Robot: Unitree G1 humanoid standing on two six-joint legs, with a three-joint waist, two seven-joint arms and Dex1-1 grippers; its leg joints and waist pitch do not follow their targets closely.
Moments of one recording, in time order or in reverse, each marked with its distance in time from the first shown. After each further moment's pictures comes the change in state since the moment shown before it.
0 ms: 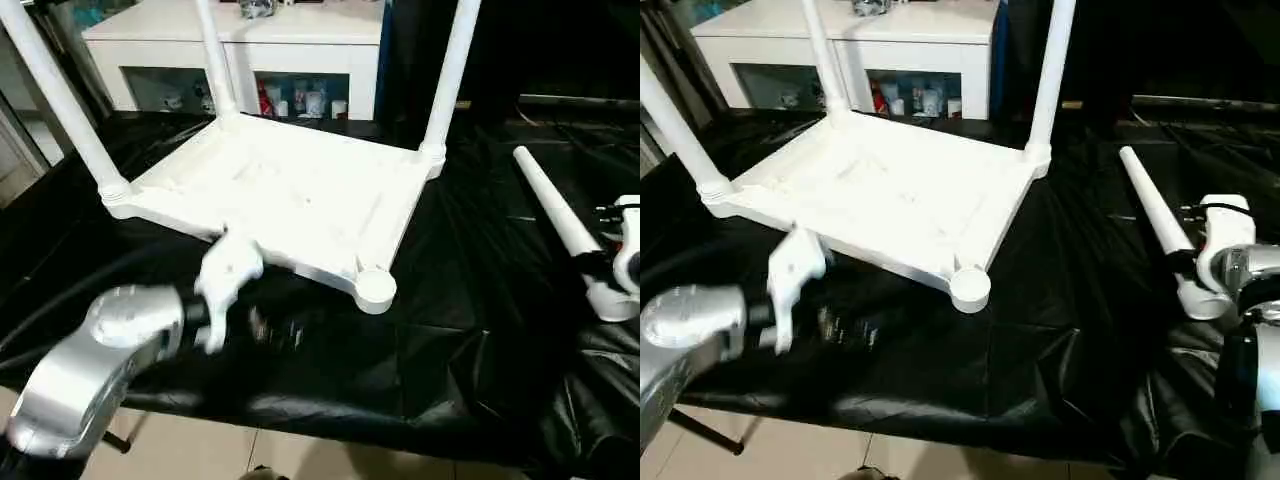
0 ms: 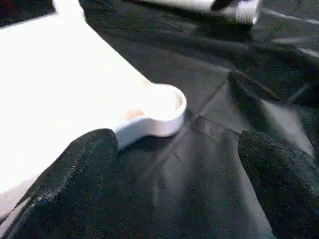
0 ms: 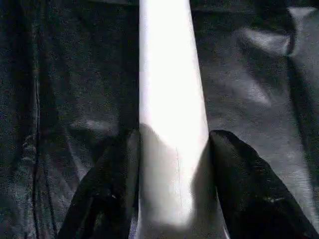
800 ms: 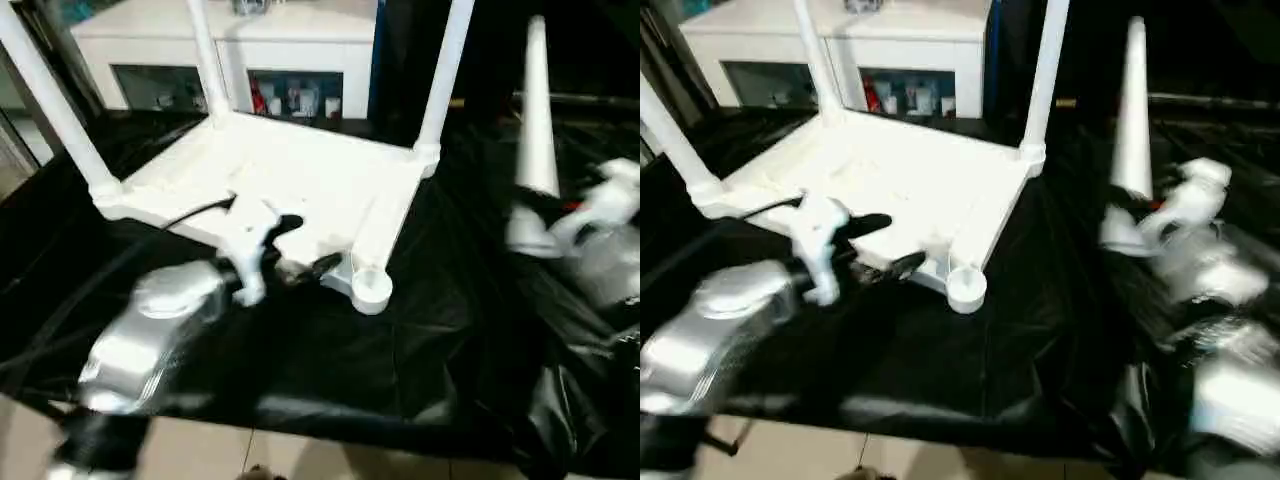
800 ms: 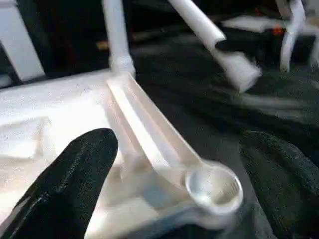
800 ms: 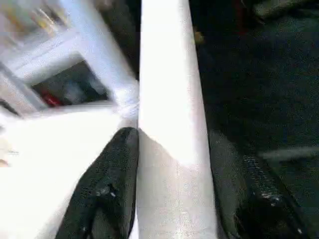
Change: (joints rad) left arm -0.148 -0.273 0.001 0.237 0.070 -0.177 0.206; right arm 0.206 0.346 -0.339 -0.408 0.408 -0.382 0.020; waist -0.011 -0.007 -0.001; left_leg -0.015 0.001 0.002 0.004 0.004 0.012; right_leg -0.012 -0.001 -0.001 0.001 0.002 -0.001
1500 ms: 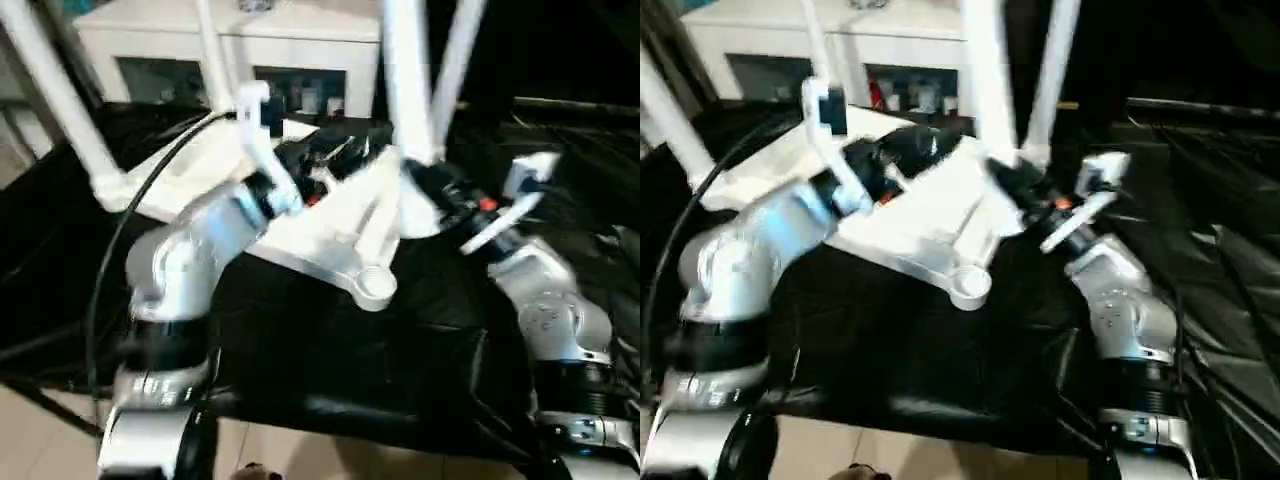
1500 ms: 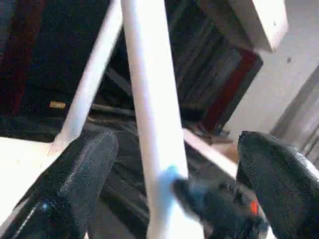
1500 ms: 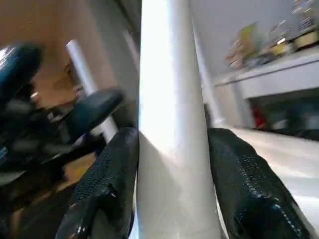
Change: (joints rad) left arm -0.357 -0.229 0.302 0.184 -0.401 0.293 0.133; right arm 0.264 0.195 0.301 -0.762 0.263 0.266 0.304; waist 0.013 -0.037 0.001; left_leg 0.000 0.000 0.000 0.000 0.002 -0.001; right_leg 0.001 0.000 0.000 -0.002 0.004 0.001
